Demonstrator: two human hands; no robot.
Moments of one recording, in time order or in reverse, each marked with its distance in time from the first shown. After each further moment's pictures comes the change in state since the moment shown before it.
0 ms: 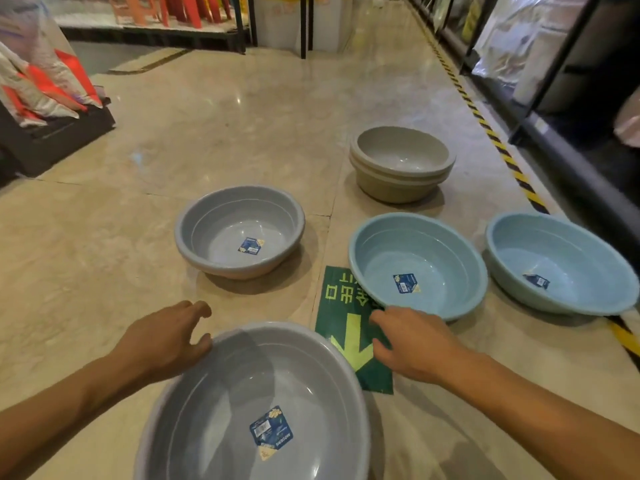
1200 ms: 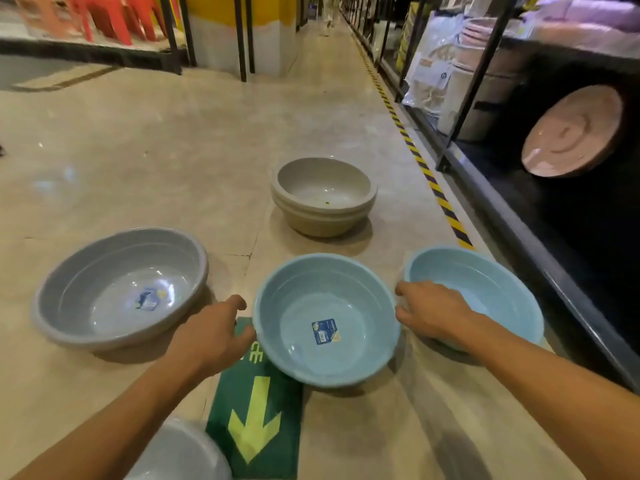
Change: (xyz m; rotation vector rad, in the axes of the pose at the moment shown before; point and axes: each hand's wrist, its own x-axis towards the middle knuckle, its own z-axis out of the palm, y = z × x) left_hand 0.141 0.224 -0.049 -0.381 0.076 0.074; right_hand 0.040 0.253 -0.065 -0.052 0.037 0.351
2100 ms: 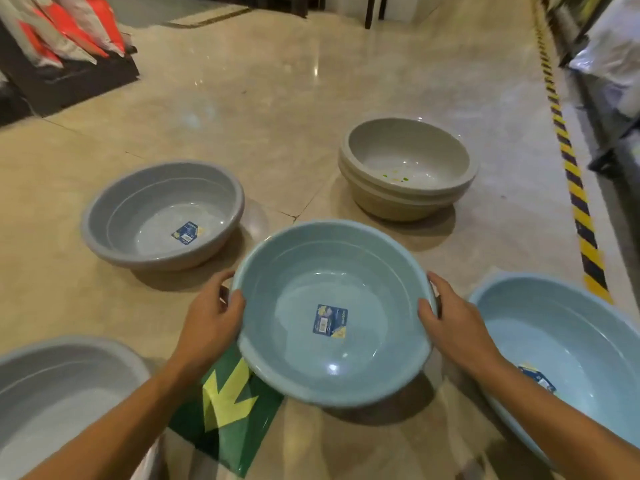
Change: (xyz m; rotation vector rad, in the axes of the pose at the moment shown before) left_hand 0.034 0.017 0.111 -0.621 0.519 -0.415; right_hand 0.124 0.041 0.089 0.728 0.106 -0.251
